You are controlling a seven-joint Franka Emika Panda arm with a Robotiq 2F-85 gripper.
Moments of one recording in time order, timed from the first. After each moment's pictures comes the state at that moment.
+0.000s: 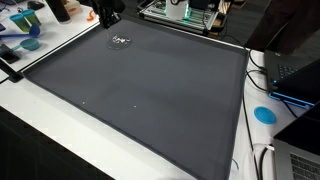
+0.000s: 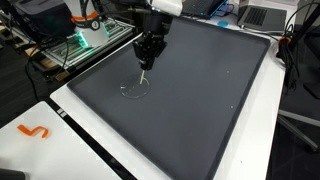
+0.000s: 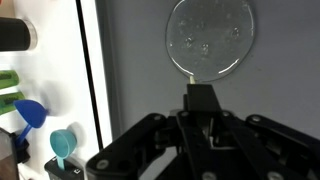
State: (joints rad) arm 0.02 0.19 -0.09 -2.18 -0.56 2.21 0.39
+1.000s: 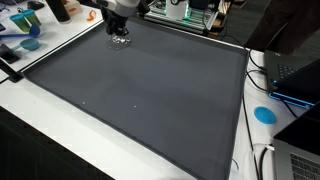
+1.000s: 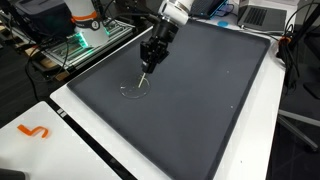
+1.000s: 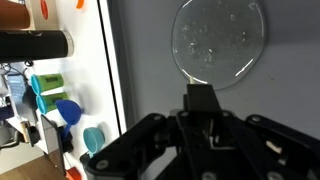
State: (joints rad) arm 0.11 0.29 -0.07 -2.17 -0.81 2.11 0.74
